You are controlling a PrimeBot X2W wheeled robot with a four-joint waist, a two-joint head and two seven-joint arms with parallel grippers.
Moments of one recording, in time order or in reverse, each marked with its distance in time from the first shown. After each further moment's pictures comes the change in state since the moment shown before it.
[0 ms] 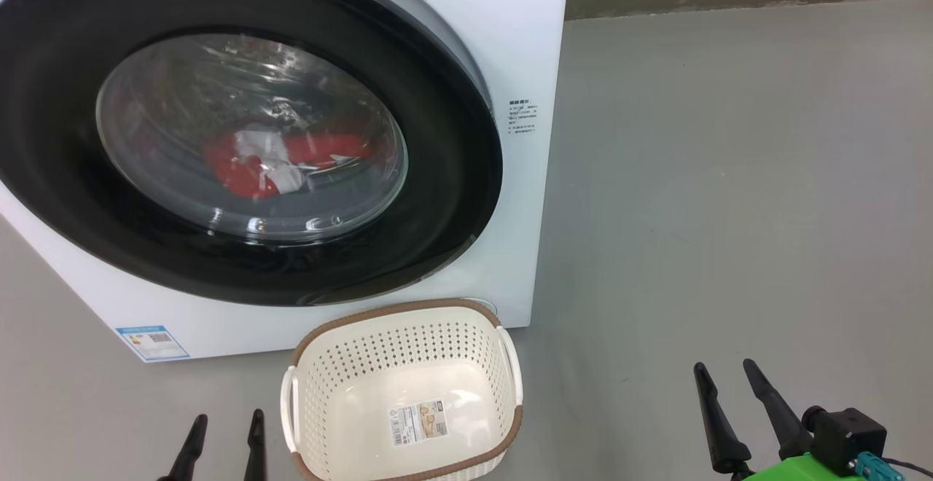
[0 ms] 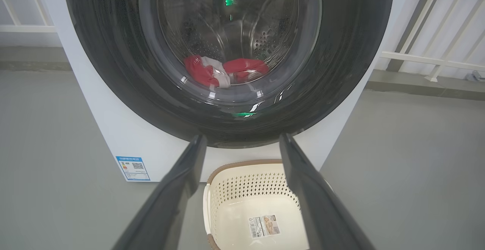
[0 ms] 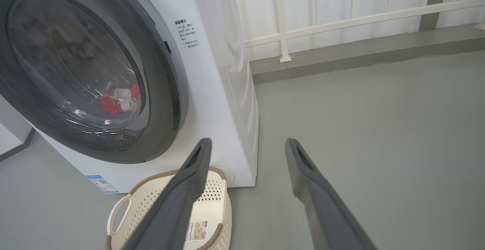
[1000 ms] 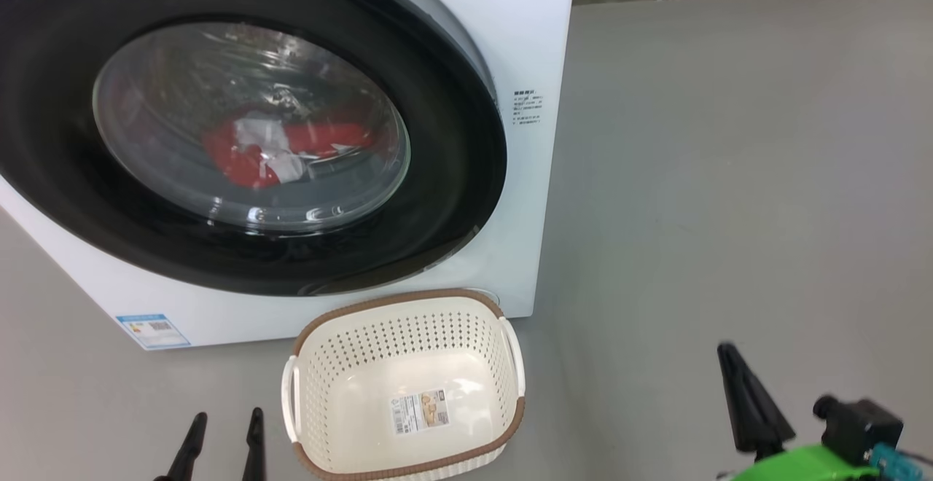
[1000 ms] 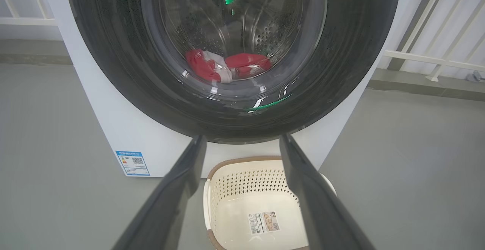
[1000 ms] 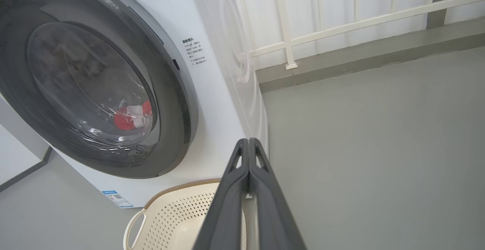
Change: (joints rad) left arm 0.000 0.001 0.009 0.008 -0.010 -0.018 -0.009; right arm 0.002 0.000 0.008 -0.059 0.070 0.000 -0.011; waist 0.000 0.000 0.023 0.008
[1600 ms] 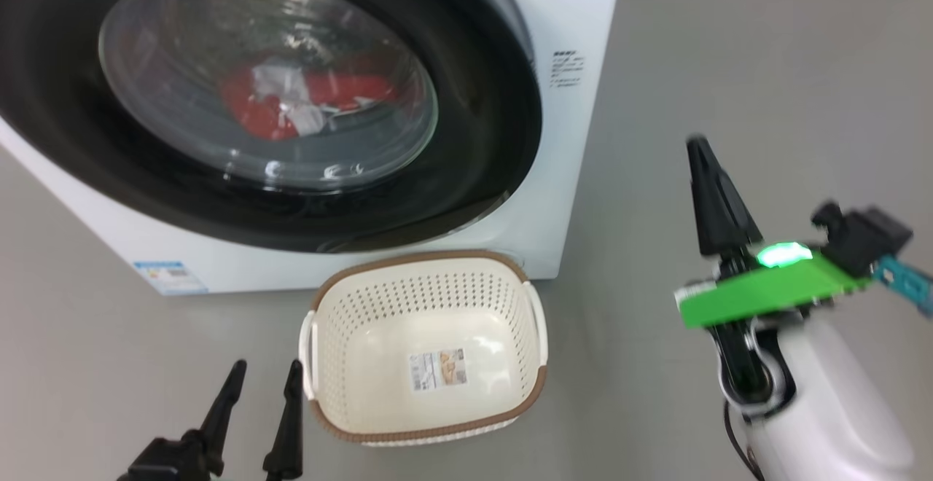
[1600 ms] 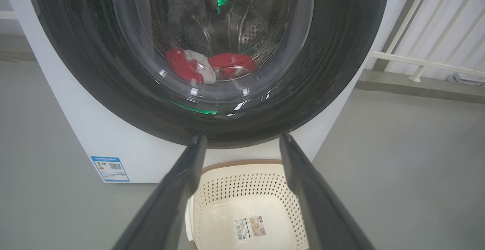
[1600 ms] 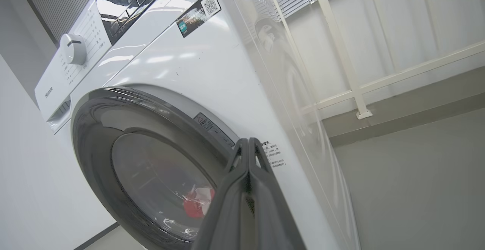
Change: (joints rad) left arm -0.088 0.000 -0.086 -0.019 -0.028 -0.016 0.000; right arm -0.439 -0.018 0.119 0.038 0.265 0.000 -0.006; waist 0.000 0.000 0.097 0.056
